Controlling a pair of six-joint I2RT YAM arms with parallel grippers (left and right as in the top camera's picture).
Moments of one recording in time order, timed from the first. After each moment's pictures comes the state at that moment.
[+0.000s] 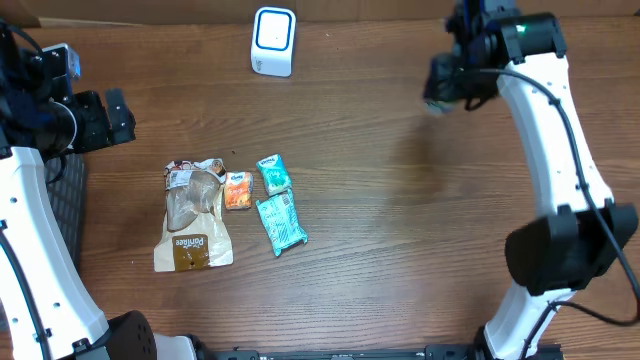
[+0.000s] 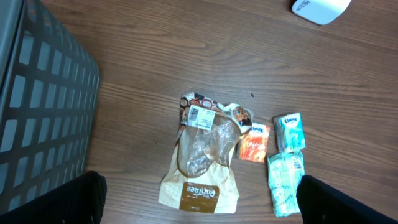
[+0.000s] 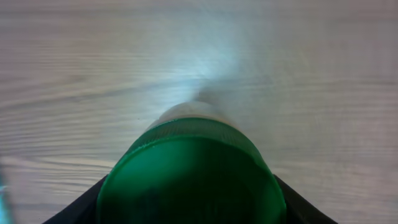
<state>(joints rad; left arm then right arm) 0.34 1.61 2.03 -1.52 0.15 0.04 0.11 1.98 2.02 -1.27 0.01 0.10</state>
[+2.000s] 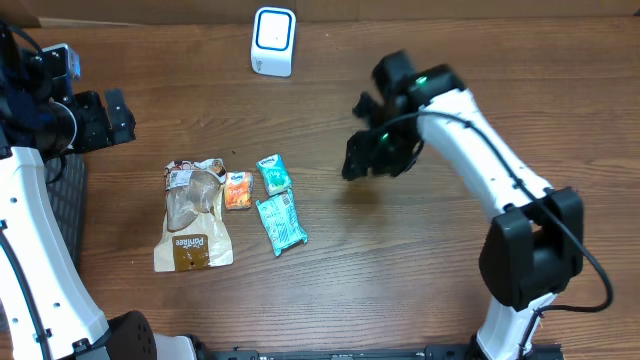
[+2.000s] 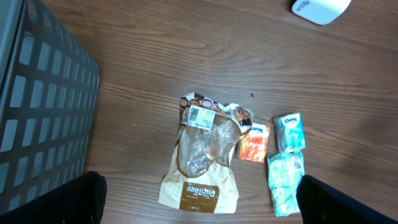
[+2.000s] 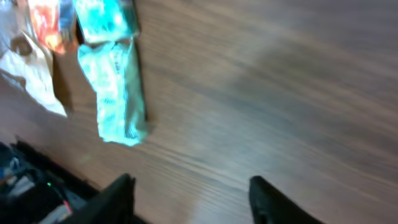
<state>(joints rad) 0.34 1.61 2.03 -1.52 0.15 0.04 0.41 1.96 1.68 -1.24 -0.42 0.14</state>
